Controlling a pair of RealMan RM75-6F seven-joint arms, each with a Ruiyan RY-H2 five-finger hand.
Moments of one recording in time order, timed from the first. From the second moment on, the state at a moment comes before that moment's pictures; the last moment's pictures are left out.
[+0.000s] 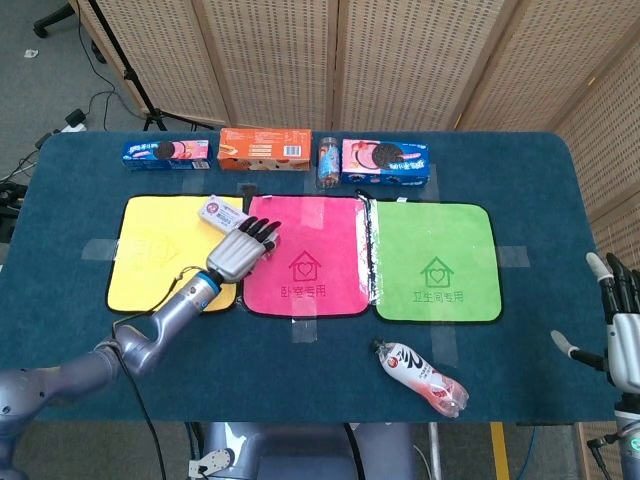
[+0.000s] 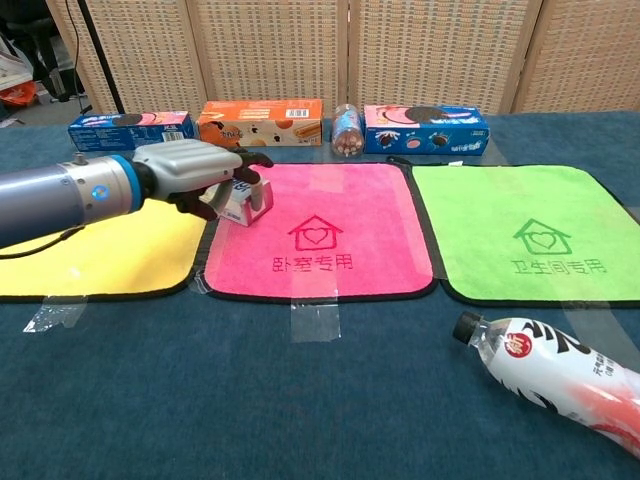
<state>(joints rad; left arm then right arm) -0.95 -1.68 -0.09 -1.00 1.34 0.77 0.09 0.08 -1.06 0.13 -1.72 -1.43 1.58 0.07</state>
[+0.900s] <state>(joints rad) -0.74 -1.48 -0.01 -1.09 1.47 1.04 -0.24 0.06 -1.04 0.13 -1.74 -1.47 1.61 0.09</state>
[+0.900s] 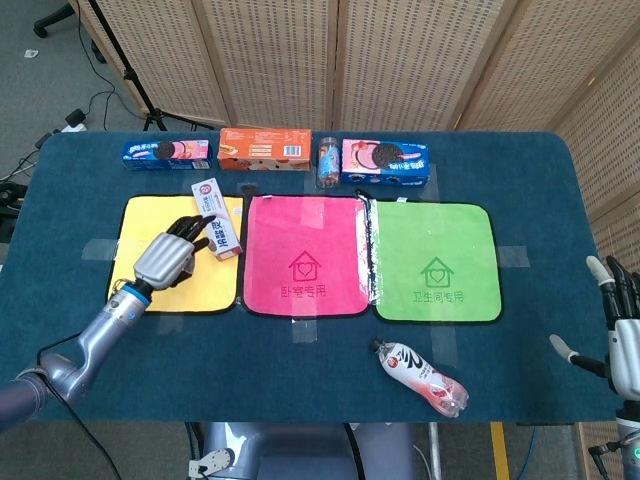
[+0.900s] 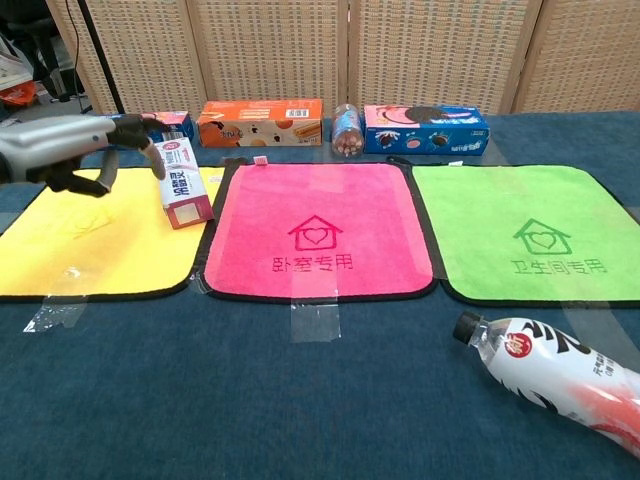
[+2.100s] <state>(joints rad) -1.20 -1.81 -0.25 -0.56 0.91 0.33 0.13 0.10 -1.06 0.19 -1.69 -1.32 1.49 0.07</state>
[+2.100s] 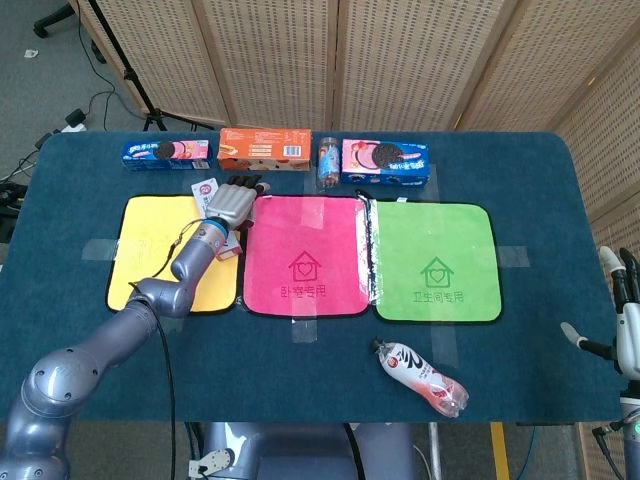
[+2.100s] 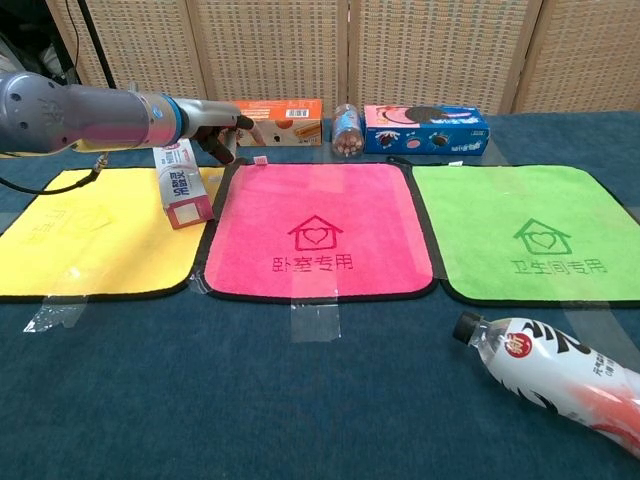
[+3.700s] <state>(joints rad) -0.93 -1.41 -0.10 -1.09 1.00 0.43 0.09 0.08 -1.04 0.18 -1.72 -1.35 1.50 0.10</state>
